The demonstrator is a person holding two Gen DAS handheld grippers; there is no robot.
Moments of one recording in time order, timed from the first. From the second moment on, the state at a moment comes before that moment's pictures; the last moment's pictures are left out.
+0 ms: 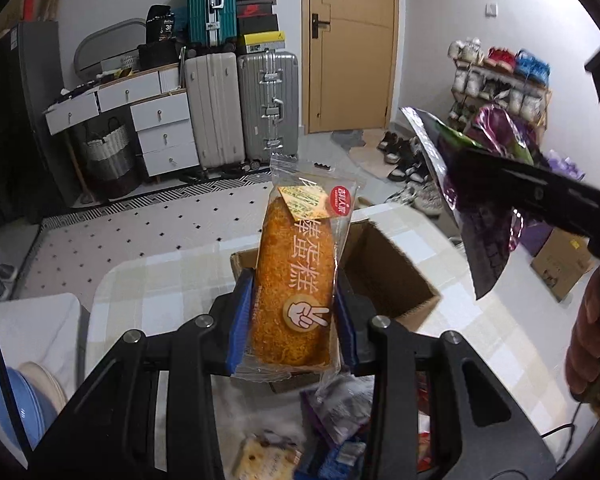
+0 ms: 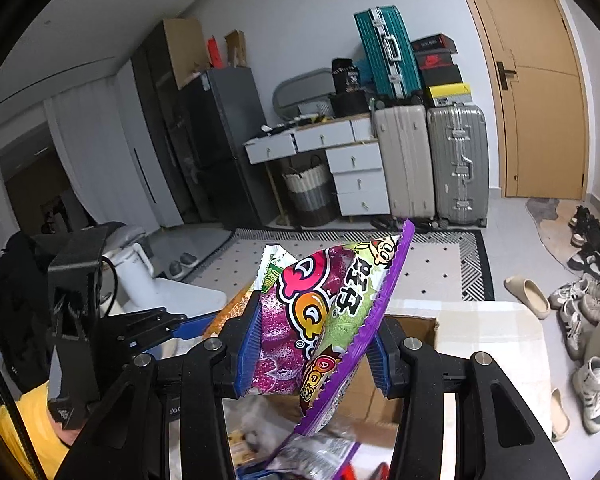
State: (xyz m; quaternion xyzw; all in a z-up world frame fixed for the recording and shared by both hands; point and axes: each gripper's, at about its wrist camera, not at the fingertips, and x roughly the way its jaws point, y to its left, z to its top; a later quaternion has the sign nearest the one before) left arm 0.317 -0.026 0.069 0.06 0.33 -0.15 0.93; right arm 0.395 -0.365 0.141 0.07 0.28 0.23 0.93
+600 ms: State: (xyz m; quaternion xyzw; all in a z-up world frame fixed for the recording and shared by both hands) left arm 0.414 -0.064 0.016 0.08 0.38 -0.15 0.91; right arm 0.478 -0.366 0.083 0.06 0.34 0.20 0.92
